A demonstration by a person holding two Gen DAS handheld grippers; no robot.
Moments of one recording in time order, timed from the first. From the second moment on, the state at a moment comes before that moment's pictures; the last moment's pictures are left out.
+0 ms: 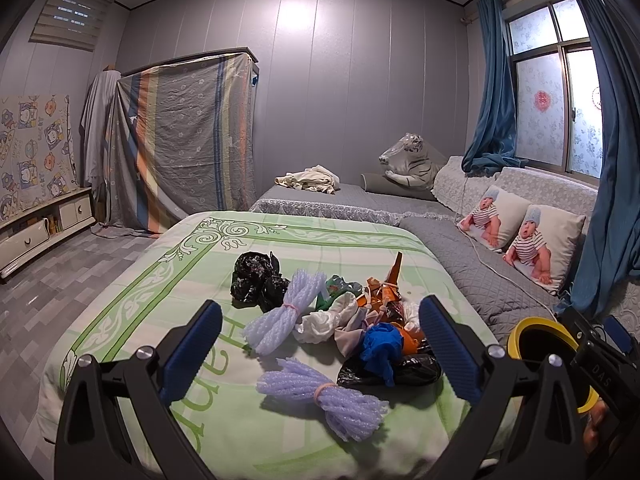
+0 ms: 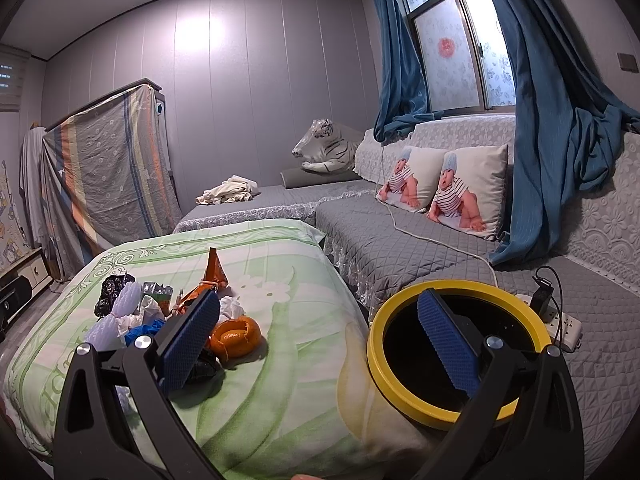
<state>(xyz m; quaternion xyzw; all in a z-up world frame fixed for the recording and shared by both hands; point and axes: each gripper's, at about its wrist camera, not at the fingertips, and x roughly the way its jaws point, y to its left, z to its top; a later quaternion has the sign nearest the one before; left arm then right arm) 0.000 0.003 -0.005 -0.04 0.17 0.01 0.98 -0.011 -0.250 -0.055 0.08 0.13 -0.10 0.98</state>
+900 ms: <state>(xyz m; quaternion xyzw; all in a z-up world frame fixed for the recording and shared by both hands) 0.022 0.069 -0.047 -0.09 0.19 -0.08 0.97 0.044 -0.273 -0.063 0.11 0.19 0.04 0.97</state>
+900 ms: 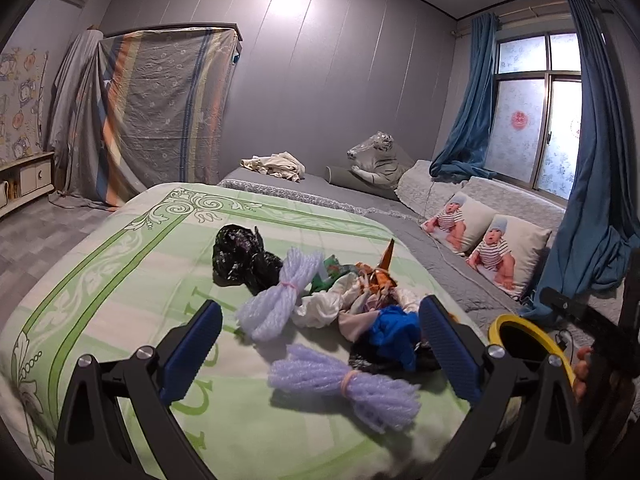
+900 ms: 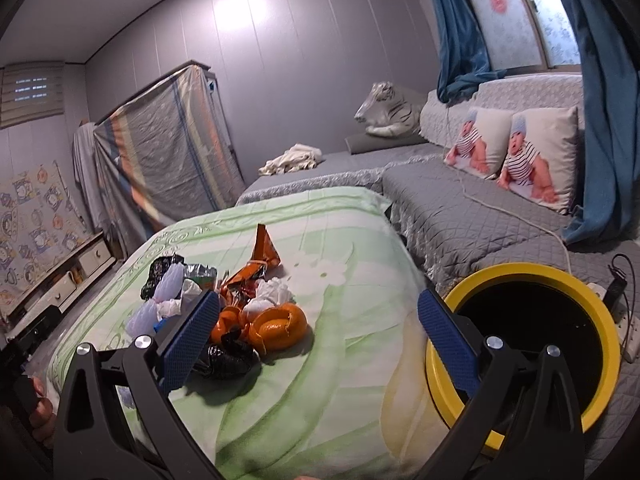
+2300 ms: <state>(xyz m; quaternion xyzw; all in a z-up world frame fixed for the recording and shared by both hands) 0.103 0.031 -0.108 -0.08 0.40 -0.12 0.90 0.338 -0.179 -0.120 0.11 0.42 0.25 0.86</state>
